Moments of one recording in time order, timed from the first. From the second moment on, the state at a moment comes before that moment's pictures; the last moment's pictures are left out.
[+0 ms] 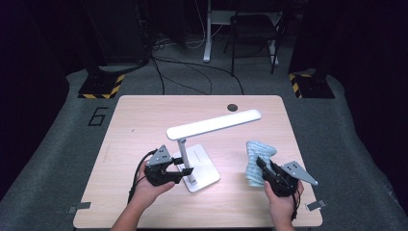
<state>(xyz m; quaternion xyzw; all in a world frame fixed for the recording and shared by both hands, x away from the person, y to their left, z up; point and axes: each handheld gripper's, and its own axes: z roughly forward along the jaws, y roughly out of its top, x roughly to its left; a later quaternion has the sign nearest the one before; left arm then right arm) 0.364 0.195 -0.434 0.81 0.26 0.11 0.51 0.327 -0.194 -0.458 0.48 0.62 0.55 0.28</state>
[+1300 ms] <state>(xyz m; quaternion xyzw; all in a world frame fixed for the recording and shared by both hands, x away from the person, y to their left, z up) 0.354 0.203 -0.414 0.80 0.23 0.10 0.54 0.360 -0.212 -0.511 0.55 0.68 0.42 0.22</state>
